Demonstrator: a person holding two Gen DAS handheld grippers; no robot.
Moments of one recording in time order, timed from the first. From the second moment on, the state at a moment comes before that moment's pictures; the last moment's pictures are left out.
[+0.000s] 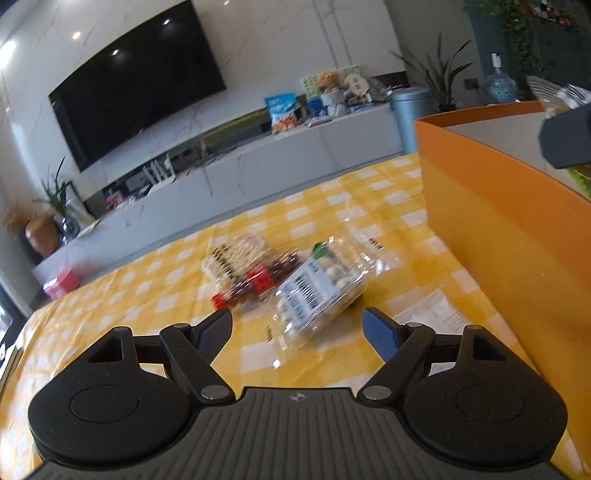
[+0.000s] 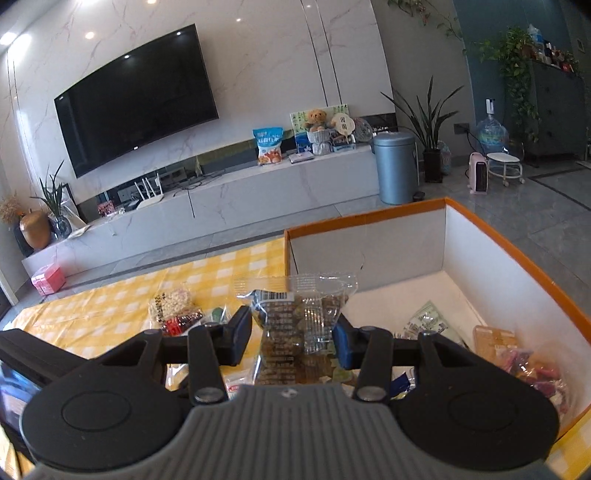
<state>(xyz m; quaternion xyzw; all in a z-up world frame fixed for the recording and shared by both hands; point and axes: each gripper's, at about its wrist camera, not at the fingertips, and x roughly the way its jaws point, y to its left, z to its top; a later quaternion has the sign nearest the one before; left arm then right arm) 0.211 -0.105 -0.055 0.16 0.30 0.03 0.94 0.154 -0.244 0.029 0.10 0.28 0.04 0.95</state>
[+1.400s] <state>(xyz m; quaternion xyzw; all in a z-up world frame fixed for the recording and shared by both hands) 0.215 -0.104 -0.064 0.21 0.31 -0.04 0.93 0.156 -0.237 0.017 0.06 0.27 0.03 0.96</state>
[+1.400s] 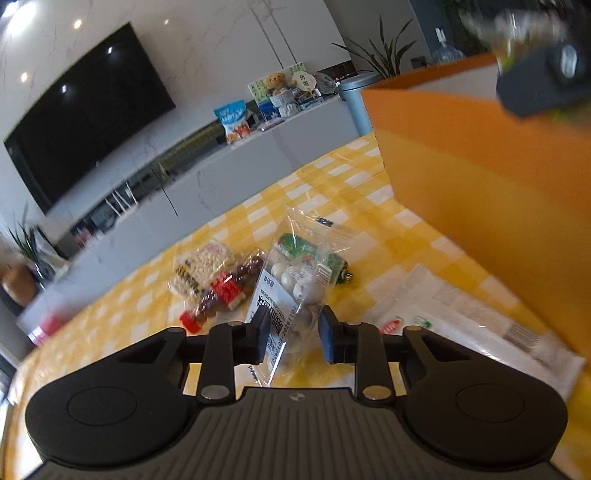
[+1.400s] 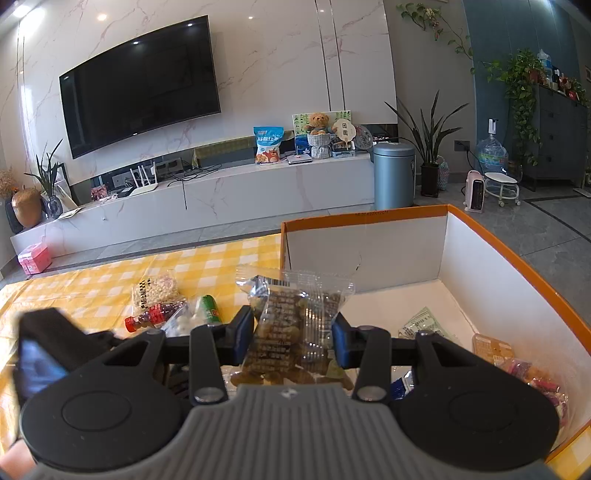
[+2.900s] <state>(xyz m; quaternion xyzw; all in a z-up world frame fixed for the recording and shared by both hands) 0.181 -0.008 -0.011 -0.12 0.38 -0.03 0.92 0.154 -0.233 0.013 0.06 0.25 0.02 0.97</state>
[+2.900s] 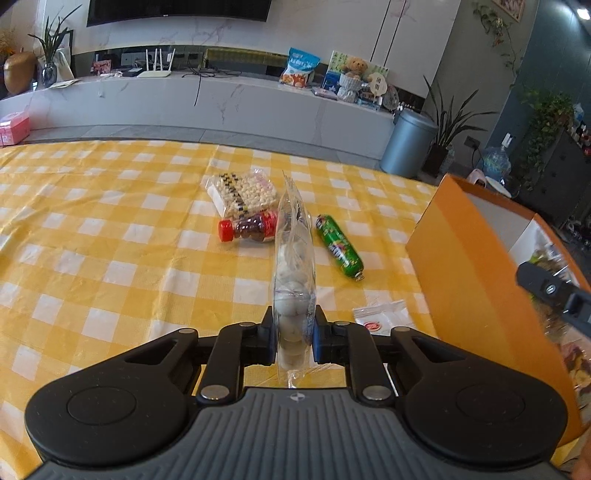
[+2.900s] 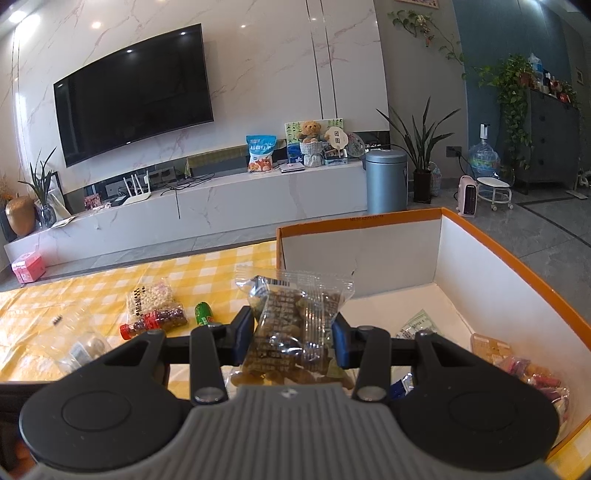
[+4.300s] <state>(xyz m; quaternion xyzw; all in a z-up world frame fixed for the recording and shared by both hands) 0.191 -0.078 0.046 -0.15 0.32 -0.14 0.92 0.236 -0.309 0.006 0.15 0.38 0.05 0.91</state>
